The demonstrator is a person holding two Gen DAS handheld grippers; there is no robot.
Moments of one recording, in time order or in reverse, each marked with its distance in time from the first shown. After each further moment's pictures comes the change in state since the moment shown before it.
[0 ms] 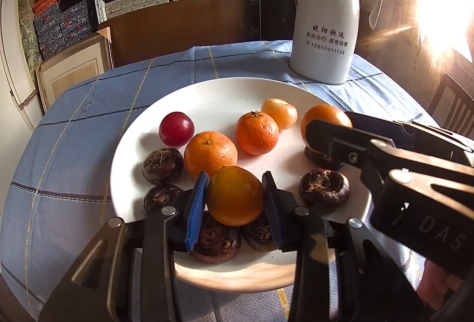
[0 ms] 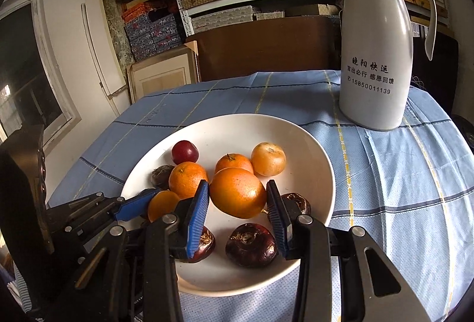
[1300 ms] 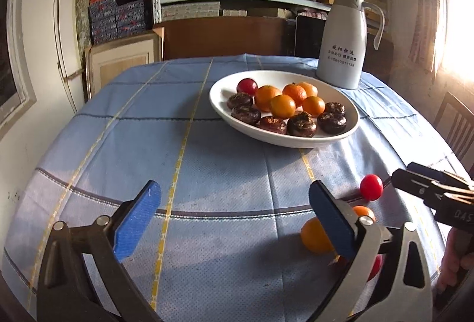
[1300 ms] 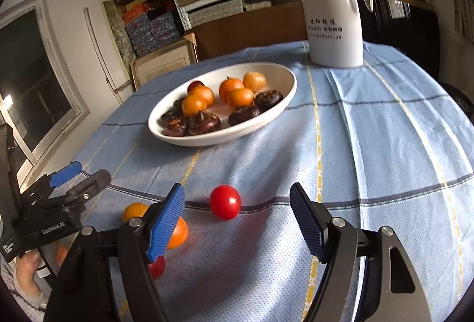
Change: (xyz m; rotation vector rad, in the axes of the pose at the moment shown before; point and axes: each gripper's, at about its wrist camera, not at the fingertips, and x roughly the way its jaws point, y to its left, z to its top) left arm -0.127 0.035 -0.117 -0.150 -0.102 0.121; right arm -0.097 -0.007 -0.119 0.072 0.037 0.008
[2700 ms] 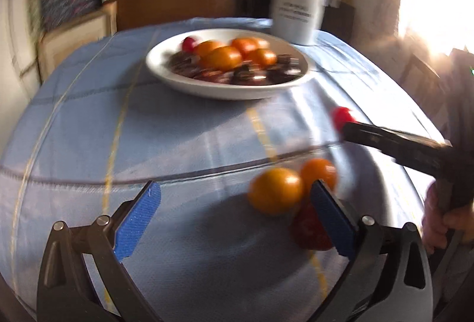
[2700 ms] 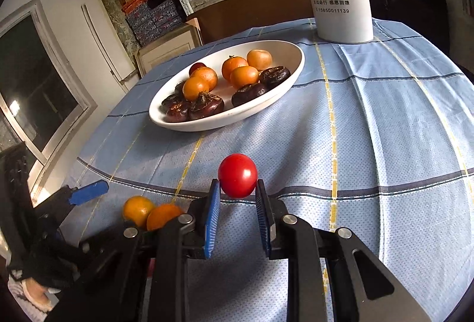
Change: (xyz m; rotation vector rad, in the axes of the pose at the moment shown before) left arm 0.021 -0.017 -0.015 0.071 0.175 -0.184; right arm 0.016 -0.007 0.001 0.041 0.078 0.069
